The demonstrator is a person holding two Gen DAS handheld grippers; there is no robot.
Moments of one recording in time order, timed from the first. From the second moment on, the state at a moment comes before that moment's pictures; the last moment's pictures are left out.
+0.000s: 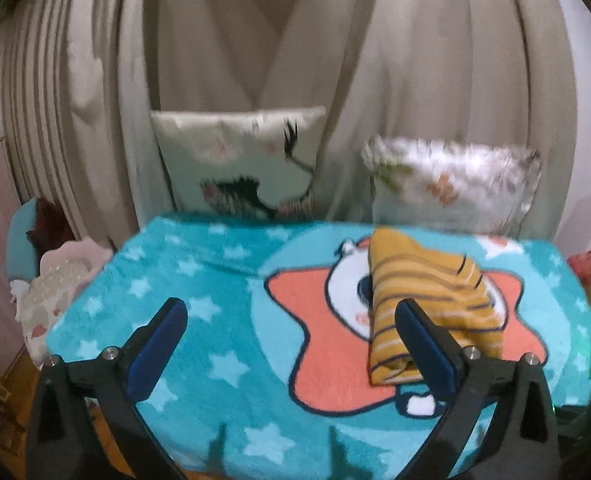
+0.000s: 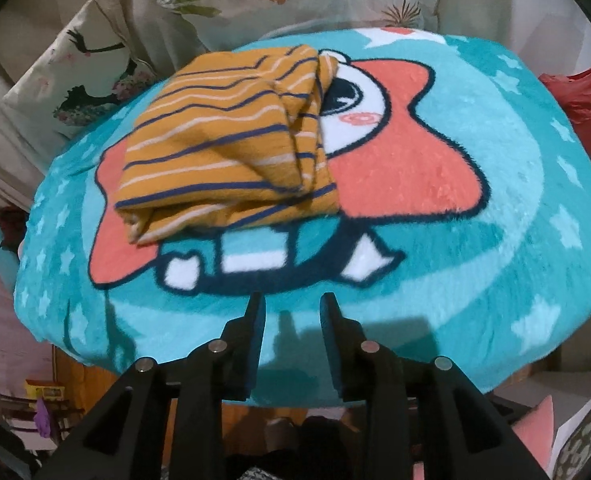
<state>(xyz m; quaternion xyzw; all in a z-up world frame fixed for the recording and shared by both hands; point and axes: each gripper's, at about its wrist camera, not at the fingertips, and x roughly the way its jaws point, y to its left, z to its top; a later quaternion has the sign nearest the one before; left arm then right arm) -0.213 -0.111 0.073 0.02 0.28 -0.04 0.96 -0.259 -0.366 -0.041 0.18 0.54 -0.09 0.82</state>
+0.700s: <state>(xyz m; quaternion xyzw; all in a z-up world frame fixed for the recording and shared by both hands) -0.225 -0.103 0.008 0.05 0.44 -0.14 0.88 -0.329 -0.307 -0.028 0.16 0.53 -0.15 0.82</state>
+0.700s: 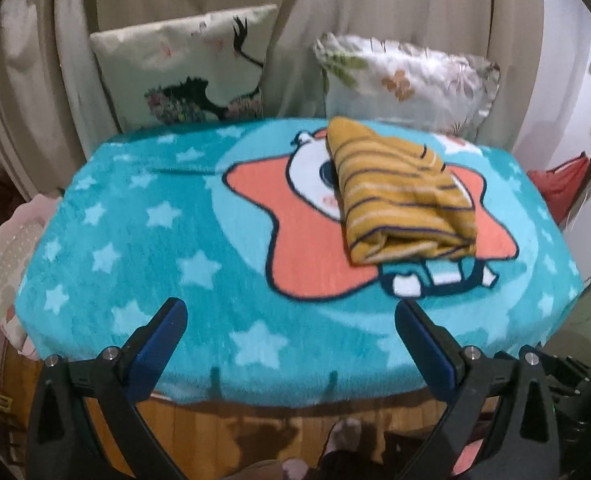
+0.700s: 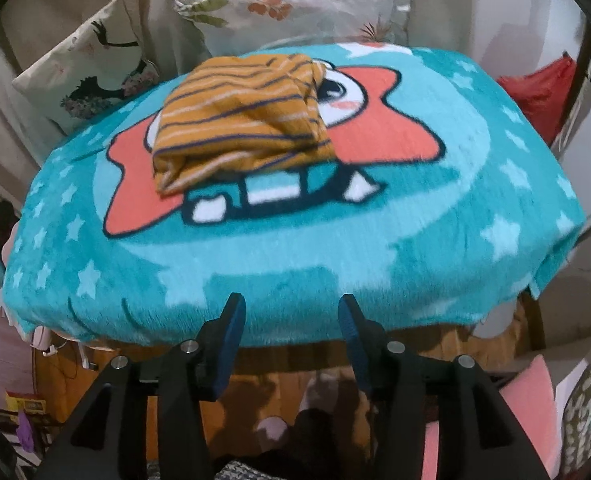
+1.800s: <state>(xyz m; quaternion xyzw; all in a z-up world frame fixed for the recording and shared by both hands) -0.170 -0.170 -0.078 0.10 0.57 -0.09 0.81 -0.254 -0.369 -0.082 0.12 0.61 -0.15 0.77</state>
